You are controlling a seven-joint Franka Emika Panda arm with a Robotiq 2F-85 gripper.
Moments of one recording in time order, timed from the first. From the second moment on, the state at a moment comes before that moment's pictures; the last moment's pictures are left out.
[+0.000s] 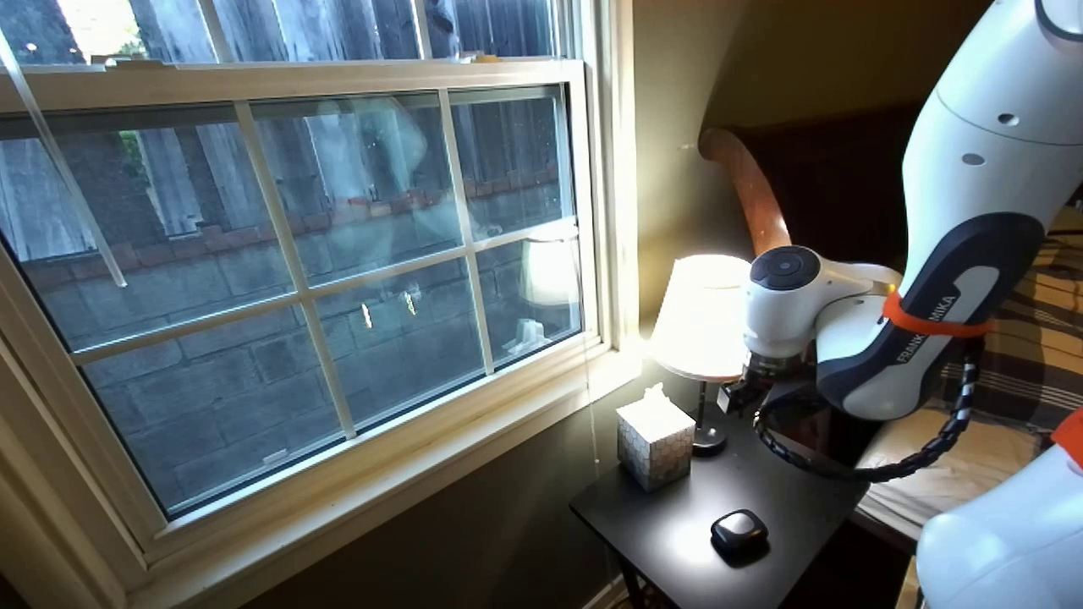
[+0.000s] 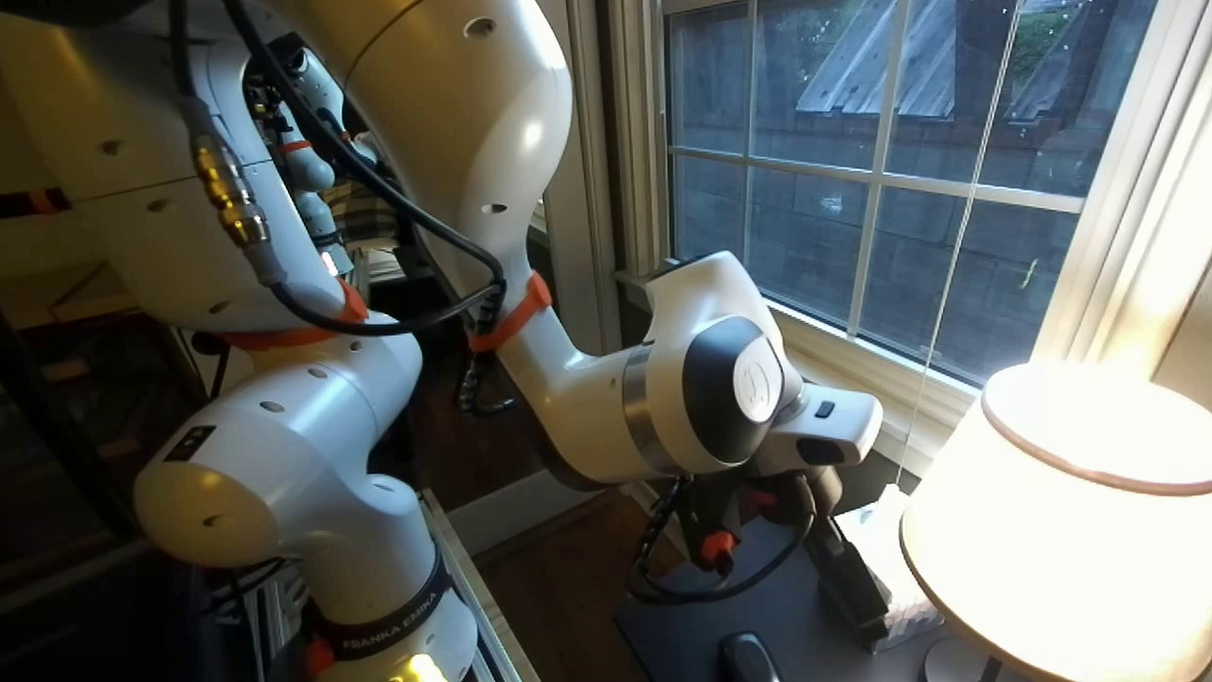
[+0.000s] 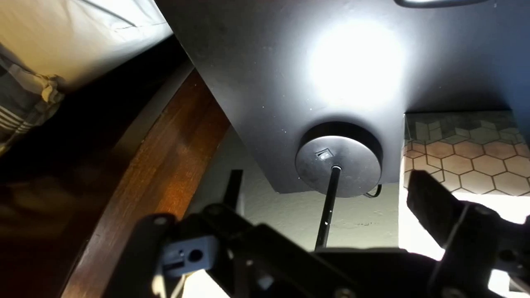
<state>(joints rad) -0.72 -0.13 -0.08 -2.73 -1.31 2.95 0.95</state>
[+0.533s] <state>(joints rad) -0.72 -0.12 -0.08 -2.72 -1.33 2.95 0.96</state>
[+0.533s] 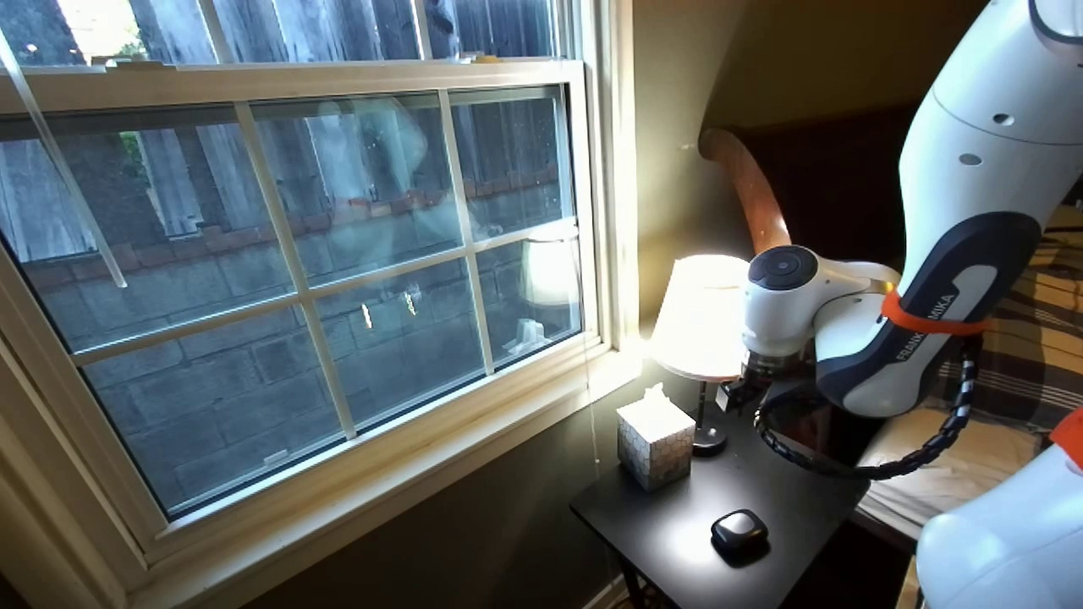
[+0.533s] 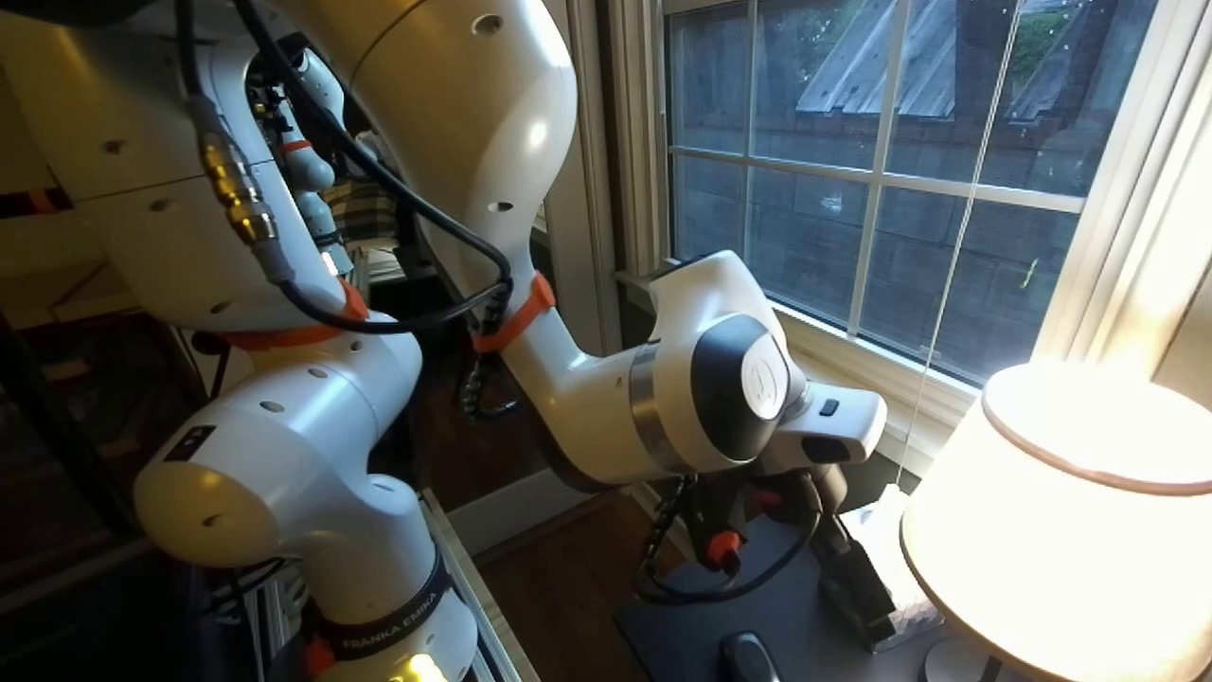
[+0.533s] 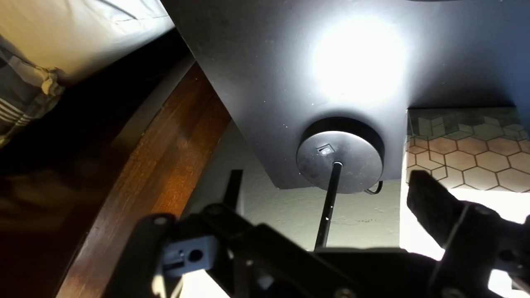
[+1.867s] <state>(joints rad) -0.92 0.40 -0.10 -2.28 -1.94 3.27 1.37</state>
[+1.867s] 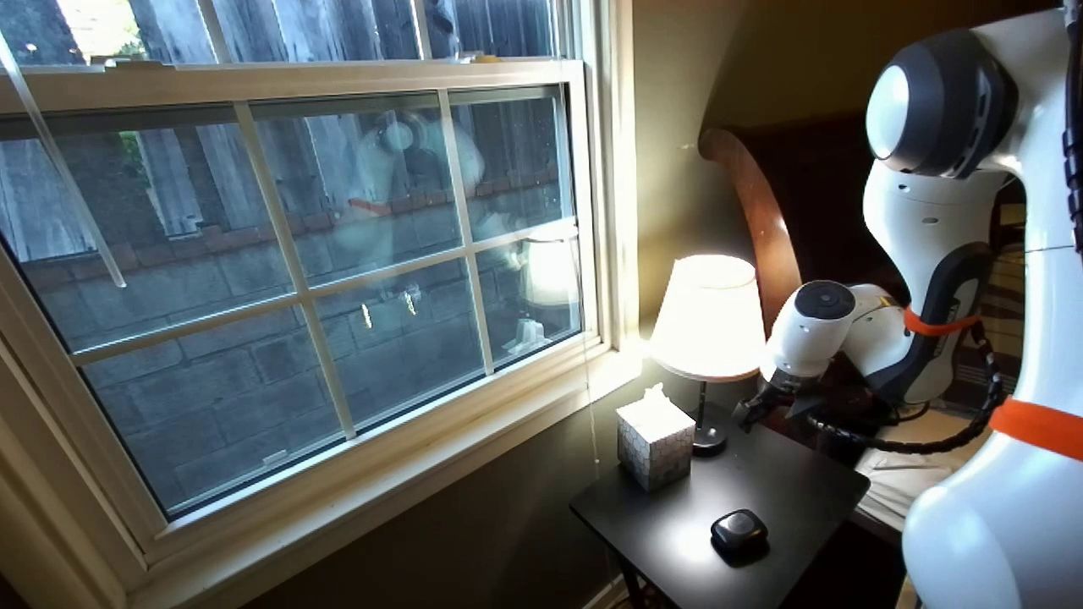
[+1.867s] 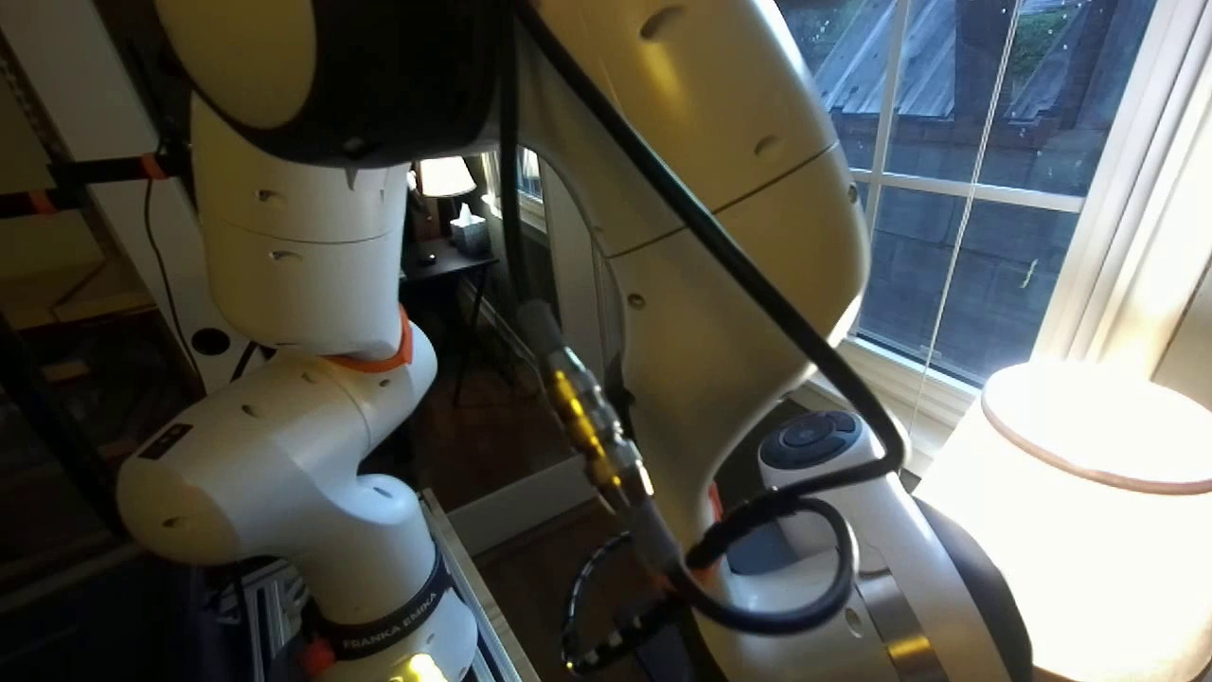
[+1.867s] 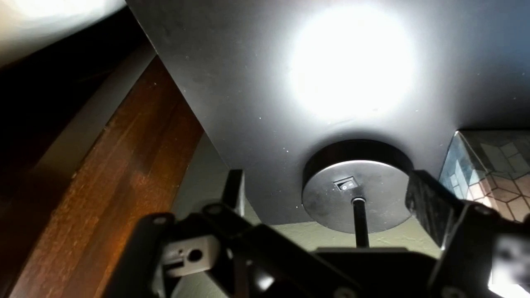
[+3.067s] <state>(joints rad) -0.98 0.57 -0.07 -2.24 -1.80 3.32 1.12</state>
